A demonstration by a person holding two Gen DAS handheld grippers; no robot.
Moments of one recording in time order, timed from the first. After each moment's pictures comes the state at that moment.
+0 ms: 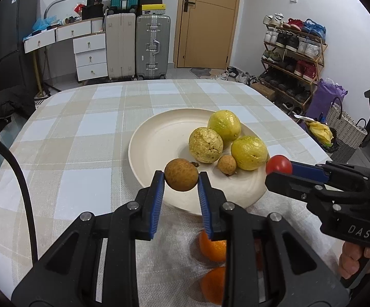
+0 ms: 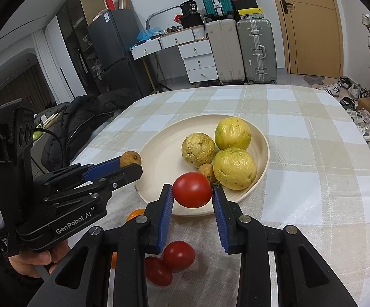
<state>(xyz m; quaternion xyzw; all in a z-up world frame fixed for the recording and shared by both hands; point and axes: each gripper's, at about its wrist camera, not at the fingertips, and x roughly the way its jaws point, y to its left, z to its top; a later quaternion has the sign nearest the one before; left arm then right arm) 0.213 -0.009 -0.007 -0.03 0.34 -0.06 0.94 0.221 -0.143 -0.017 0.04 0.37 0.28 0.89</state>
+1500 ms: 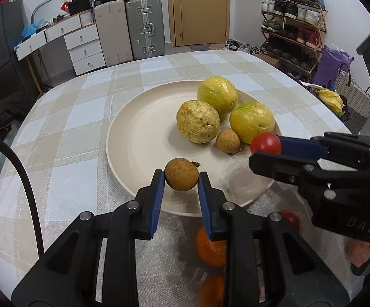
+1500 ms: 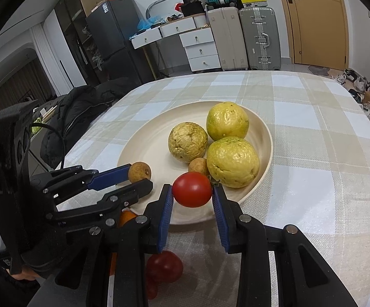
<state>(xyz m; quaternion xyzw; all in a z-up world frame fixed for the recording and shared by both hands) 0.237 -0.038 -0.036 0.04 0.40 -0.05 0.91 0.251 -0.136 -0.040 0.04 0.40 0.29 0.87</state>
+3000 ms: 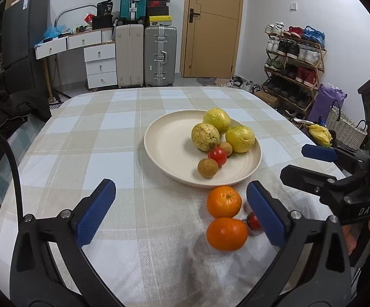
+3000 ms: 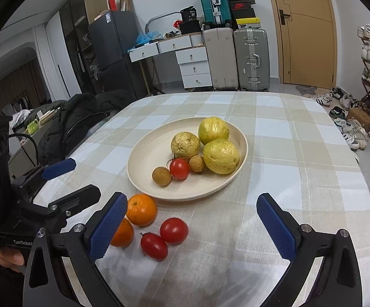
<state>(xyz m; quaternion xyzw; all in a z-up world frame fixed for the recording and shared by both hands) 0.130 0.008 0.010 -0.03 0.31 -0.04 0.95 0.184 -0.157 -0.009 0.01 0.35 0.26 0.90</state>
